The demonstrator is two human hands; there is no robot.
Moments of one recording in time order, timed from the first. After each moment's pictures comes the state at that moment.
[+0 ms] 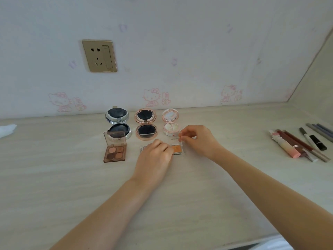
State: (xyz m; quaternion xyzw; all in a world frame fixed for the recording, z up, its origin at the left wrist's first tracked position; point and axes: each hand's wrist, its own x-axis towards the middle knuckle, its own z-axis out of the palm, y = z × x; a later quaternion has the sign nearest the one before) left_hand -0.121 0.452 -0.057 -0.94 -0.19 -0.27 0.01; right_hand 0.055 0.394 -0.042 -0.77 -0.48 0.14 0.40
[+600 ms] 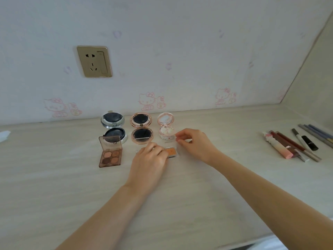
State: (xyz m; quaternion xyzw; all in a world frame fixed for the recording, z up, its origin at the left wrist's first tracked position) left_hand -0.122 0.453 -0.059 -0.94 -0.19 -0.29 0.03; right_hand 0.059 0.390 -0.047 -0.77 -0.49 0.14 0.39
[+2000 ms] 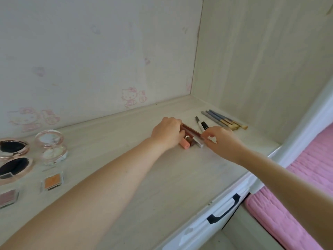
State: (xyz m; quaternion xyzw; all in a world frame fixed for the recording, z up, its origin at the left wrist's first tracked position) left_hand 0.185 0.307 -0.021 -0.97 -0.08 -0.12 -0.18; right_hand 0.249 0.117 -0.030 -0.92 -0.35 -0.03 0.17
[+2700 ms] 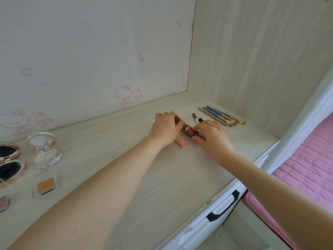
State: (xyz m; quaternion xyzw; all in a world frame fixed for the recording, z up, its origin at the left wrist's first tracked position) left_hand 0.205 0.307 -0.035 -0.94 -0.12 -0.15 -0.27; right_hand 0.237 0.137 -0.050 -0.90 -0.32 -0.14 0.25
